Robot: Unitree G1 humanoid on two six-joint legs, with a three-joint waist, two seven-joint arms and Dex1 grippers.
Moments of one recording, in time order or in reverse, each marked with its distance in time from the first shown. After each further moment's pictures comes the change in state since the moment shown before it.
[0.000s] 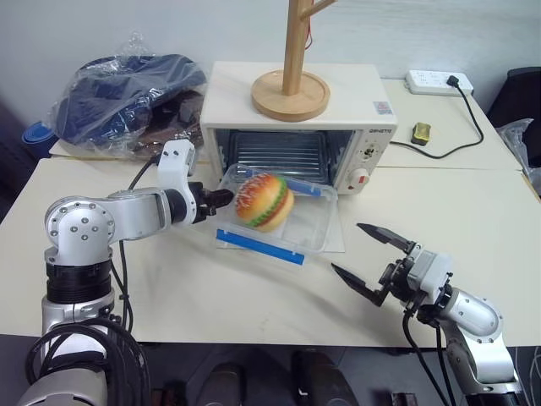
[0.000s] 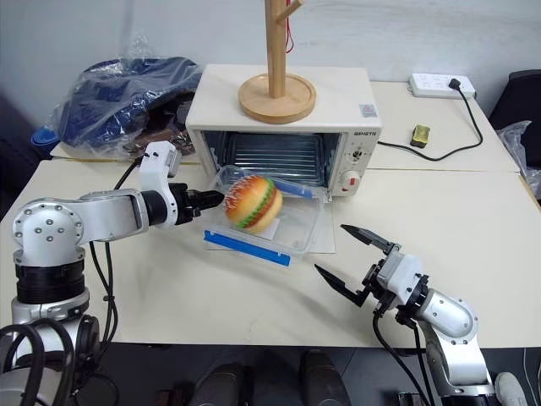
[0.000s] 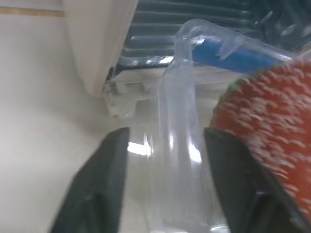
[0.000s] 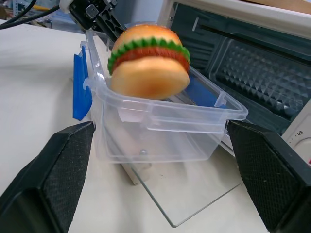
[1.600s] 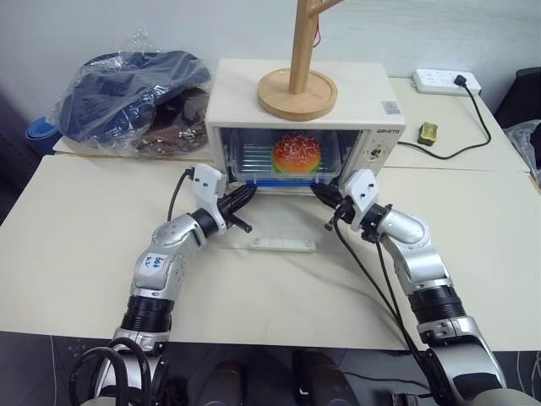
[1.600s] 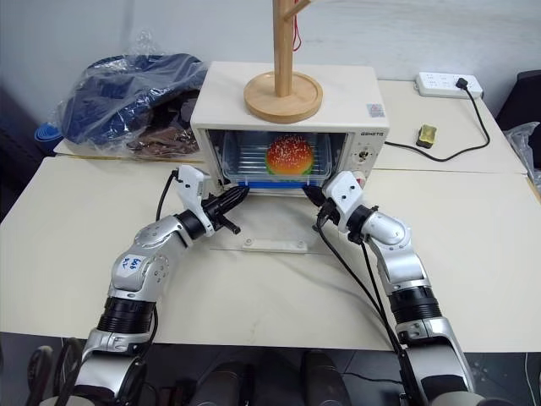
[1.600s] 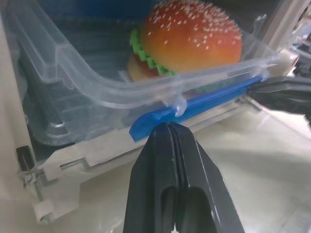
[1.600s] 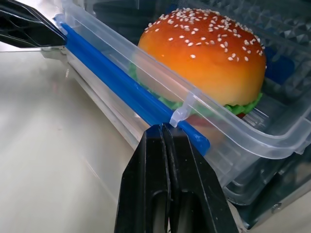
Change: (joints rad) left arm 0.233 -0.253 -0.195 0.190 0.909 -0.965 -0.865; right arm -0.619 0.101 0.162 0.497 -0.230 0.218 -0.126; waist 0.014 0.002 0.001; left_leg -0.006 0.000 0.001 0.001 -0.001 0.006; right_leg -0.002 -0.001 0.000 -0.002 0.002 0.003
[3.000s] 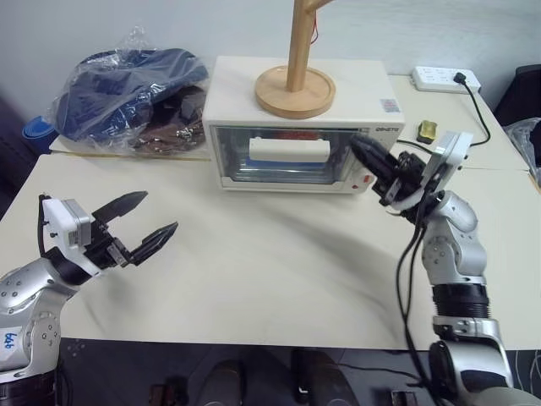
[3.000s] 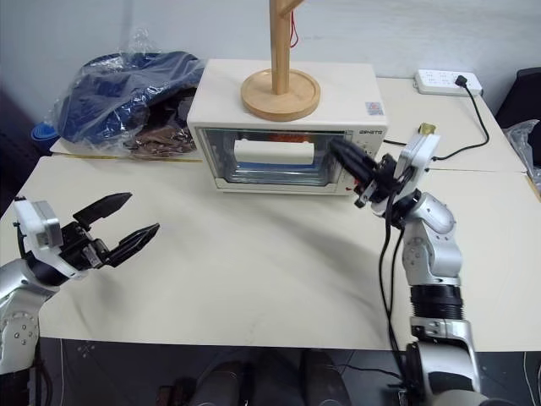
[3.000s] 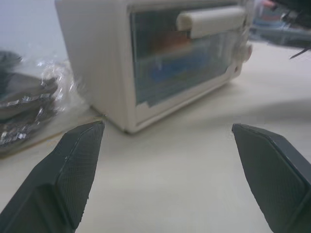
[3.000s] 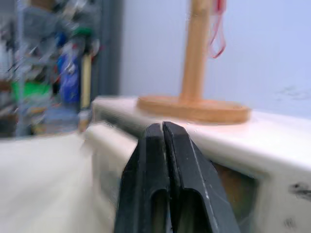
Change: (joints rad) left arm 0.513 0.340 0.467 -0.264 -0.204 -0.196 -0.410; right arm 0.068 -0.100 -0.195 -0.104 0.413 0.013 0.337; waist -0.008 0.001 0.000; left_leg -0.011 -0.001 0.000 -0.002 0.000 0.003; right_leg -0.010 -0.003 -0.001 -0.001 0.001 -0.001
